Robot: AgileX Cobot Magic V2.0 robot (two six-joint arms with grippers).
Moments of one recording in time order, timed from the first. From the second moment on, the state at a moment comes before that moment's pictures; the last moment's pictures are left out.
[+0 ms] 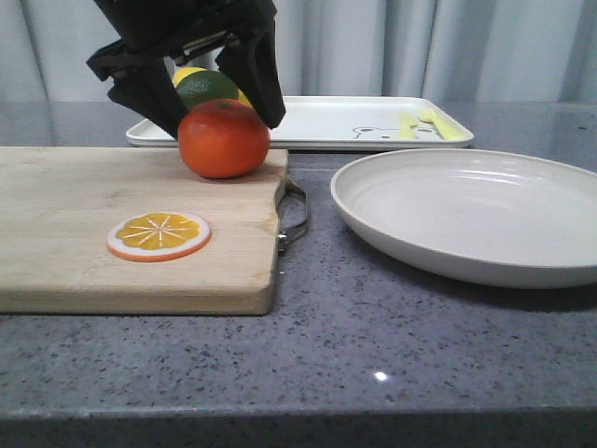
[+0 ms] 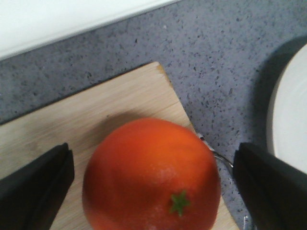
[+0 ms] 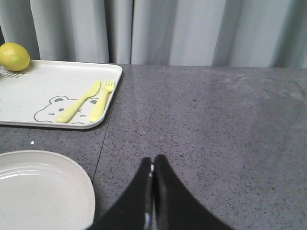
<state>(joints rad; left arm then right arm) -0.45 1.79 -1.50 -0.38 0.87 0.11 0.01 0.47 -0.38 0.02 0.12 0.02</state>
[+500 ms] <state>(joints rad) -0.45 1.81 -1.51 -0.39 0.89 0.11 0.01 0.47 -0.38 0.02 0.12 0.02</state>
